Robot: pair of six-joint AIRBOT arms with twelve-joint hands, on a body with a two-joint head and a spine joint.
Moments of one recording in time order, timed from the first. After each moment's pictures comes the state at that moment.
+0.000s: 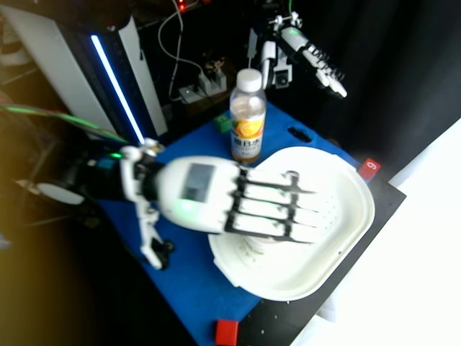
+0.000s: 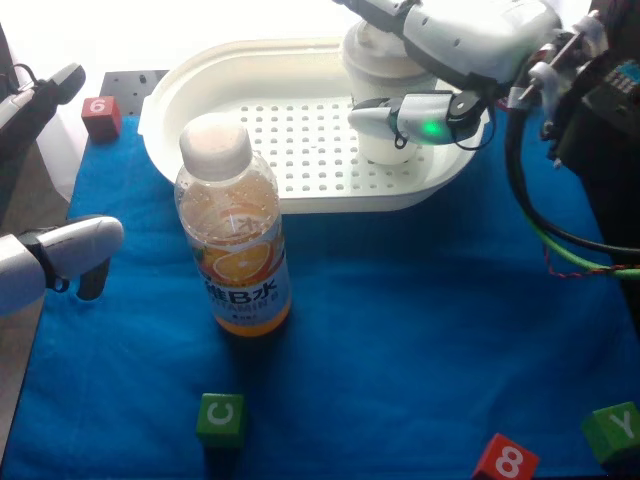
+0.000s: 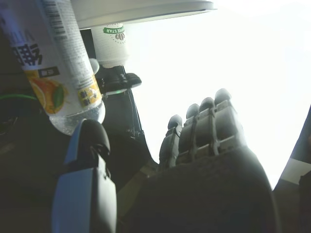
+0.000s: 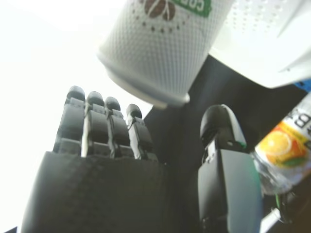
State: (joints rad) left arm 1.27 -0.84 0.91 -0.41 -1.40 0.82; right arm -0.54 -1.34 1.45 0.11 0.59 -1.05
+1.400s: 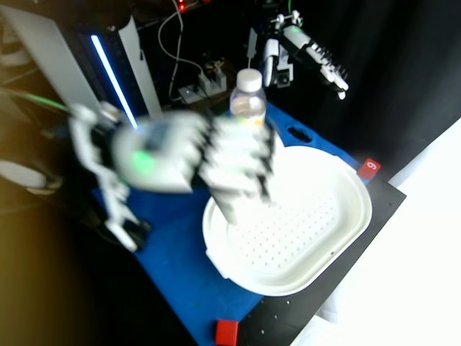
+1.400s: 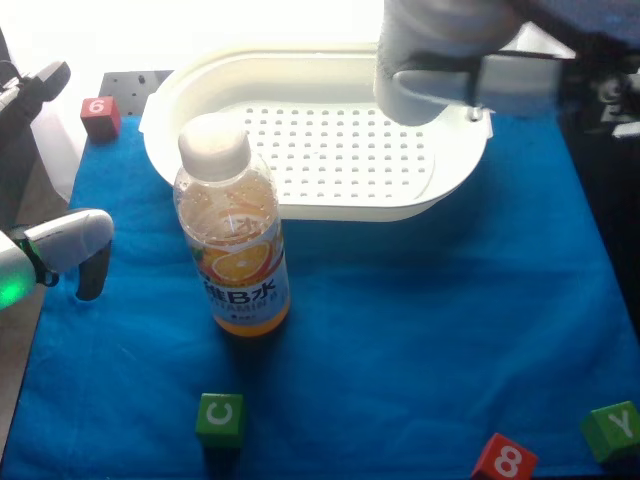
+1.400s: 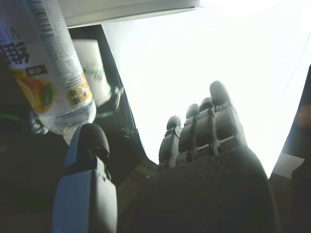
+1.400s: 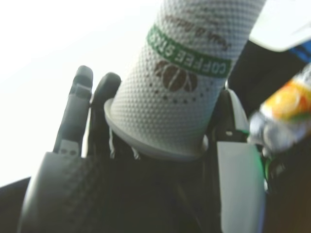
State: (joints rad) left arm 1.29 -0.84 0.91 -0.44 -1.43 0.82; right arm -0.57 -1.03 1.13 -0.07 0.90 -0.88
